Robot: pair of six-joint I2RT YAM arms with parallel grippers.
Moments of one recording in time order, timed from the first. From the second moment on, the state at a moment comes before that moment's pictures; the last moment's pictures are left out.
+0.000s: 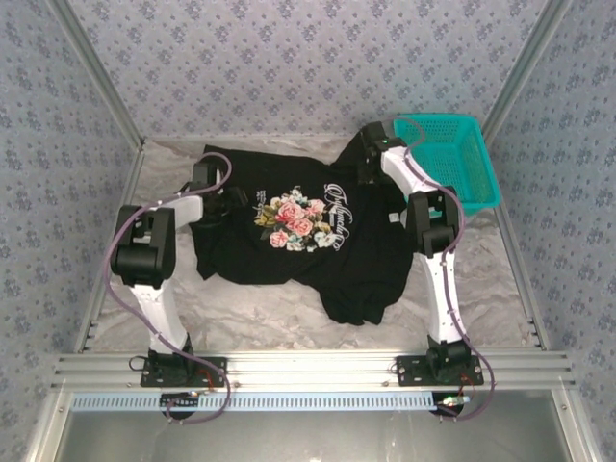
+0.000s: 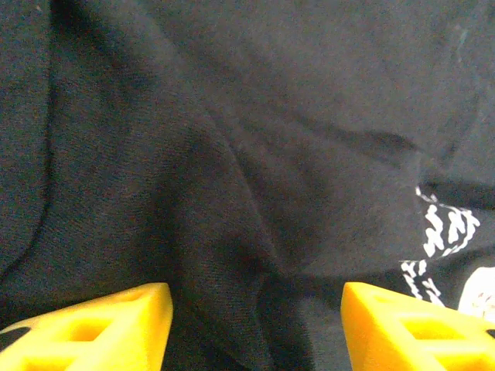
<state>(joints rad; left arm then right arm) -0.12 1.96 1.20 -0.15 0.18 -0.52 0.25 2.44 2.17 -0.88 0.12 0.26</state>
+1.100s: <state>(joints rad) -0.10 1.44 0.71 -0.48 -0.08 -0.51 0.42 1.71 0.99 -0.64 -0.11 0.45</state>
